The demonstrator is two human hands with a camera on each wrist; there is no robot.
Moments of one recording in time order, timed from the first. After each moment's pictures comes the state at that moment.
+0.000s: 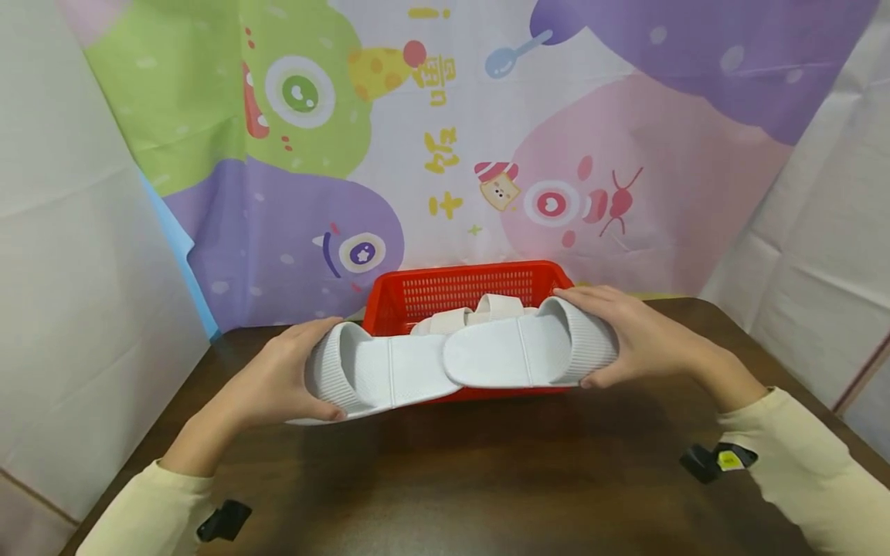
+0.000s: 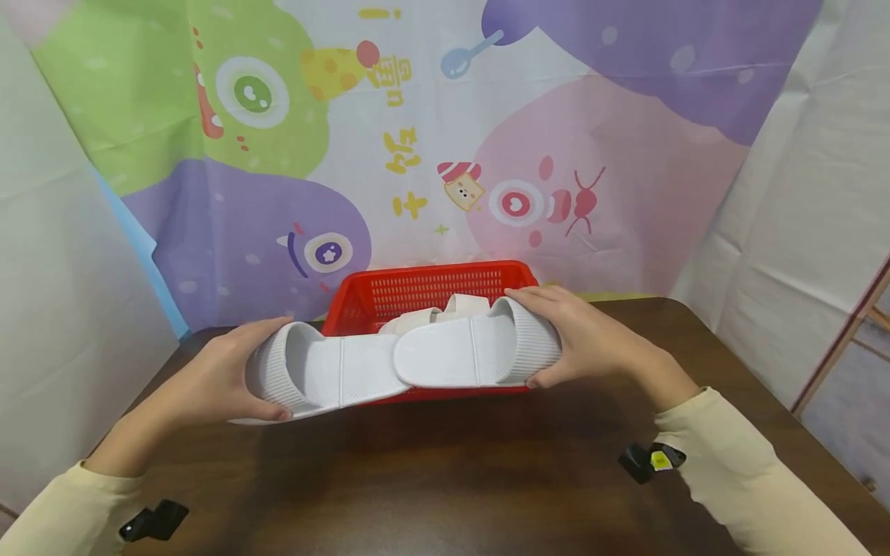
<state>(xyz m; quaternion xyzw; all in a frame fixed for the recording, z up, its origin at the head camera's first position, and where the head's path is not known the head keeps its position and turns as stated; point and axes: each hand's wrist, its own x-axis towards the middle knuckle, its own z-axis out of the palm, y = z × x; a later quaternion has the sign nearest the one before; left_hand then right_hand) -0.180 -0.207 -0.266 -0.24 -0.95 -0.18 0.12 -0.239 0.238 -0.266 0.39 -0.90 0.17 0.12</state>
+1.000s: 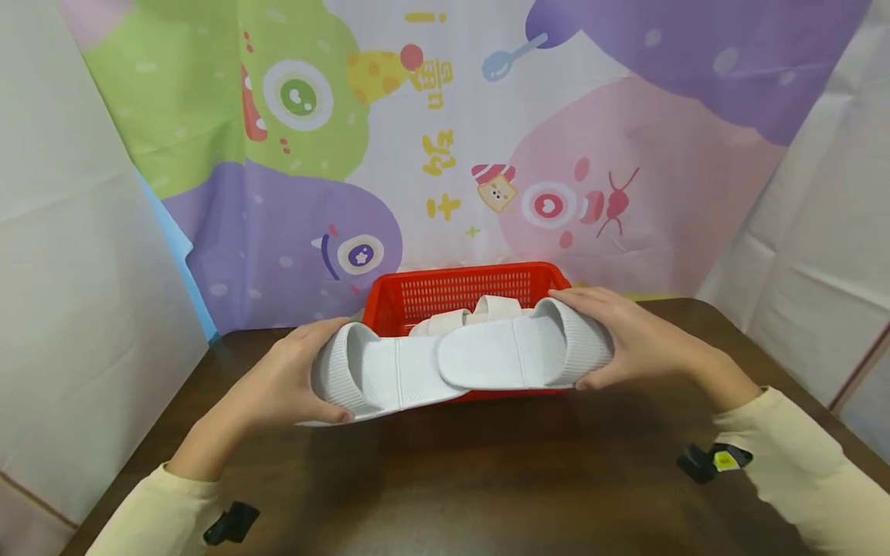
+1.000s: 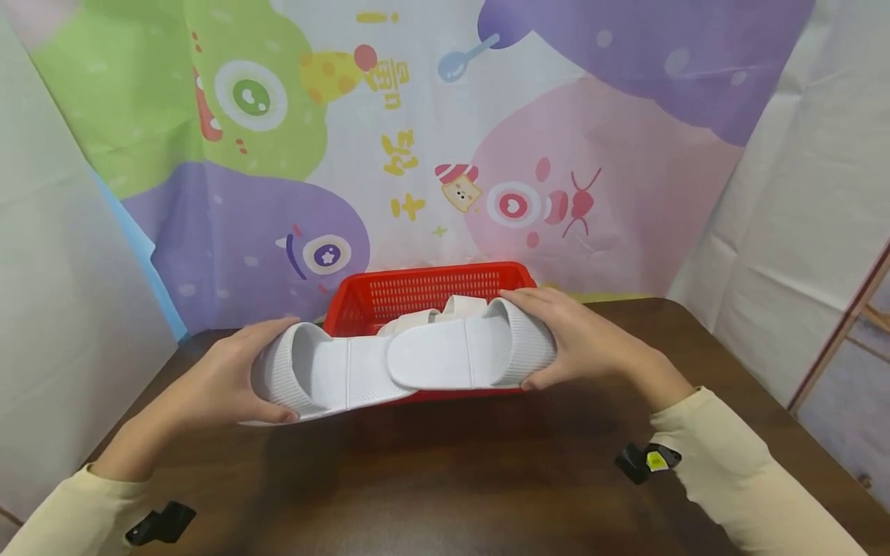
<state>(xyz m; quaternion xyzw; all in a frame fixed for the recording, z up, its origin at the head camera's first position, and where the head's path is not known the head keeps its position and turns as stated) -0.175 -0.195 -0.264 -0.23 -0.95 -0.19 0.11 -0.236 0.236 -0.267 0.40 -0.89 0.17 0.12</state>
